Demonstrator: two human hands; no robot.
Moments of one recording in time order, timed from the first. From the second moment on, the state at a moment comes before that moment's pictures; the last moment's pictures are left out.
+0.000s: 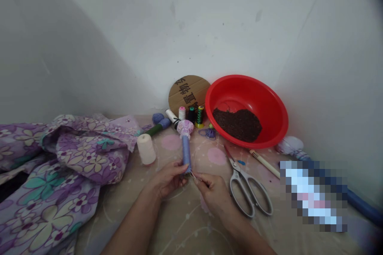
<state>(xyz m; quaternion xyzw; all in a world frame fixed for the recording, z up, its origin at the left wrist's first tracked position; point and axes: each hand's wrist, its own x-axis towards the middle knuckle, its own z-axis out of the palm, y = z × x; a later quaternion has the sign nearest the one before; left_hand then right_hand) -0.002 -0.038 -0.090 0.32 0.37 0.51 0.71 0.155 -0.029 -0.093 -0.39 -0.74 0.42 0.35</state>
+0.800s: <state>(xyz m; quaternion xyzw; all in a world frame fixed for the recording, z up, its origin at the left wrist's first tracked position) 0.000 -0.037 -0.094 0.30 0.34 0.52 0.73 0.147 -0.032 -0.102 -0.48 -0.72 0.33 0.37</state>
